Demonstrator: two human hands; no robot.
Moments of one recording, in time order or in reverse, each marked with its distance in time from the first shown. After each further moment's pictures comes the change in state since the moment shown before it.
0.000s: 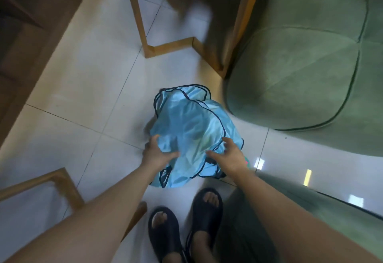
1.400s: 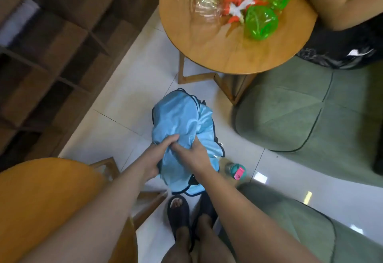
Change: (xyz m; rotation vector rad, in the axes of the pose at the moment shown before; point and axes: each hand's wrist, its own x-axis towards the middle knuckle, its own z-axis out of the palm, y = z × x) left_hand -0.258 0.147 -0.210 -0.799 -0.221 -0.104; right_hand -0.247 -0.258 -0.004 0.265 -0.152 -0.234
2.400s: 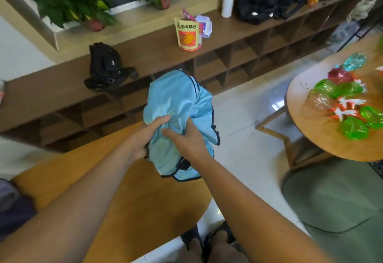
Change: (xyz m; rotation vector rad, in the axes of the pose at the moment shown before) left_hand -0.443 -0.001 -0.274 -0.375 0.348 0.410; right_hand -0.350 -0.207 0.252 -0.285 -0.567 -0.449
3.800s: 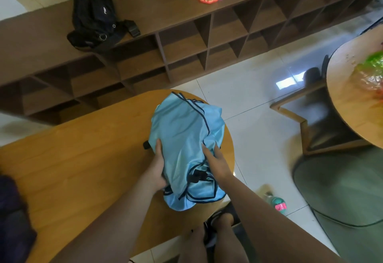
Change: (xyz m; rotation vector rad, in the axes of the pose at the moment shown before) left_hand 0.116 -0.237 -0.065 -0.383 0.202 -0.619; right_hand 0.046 0.253 0.019 0.126 -0.005 0.449
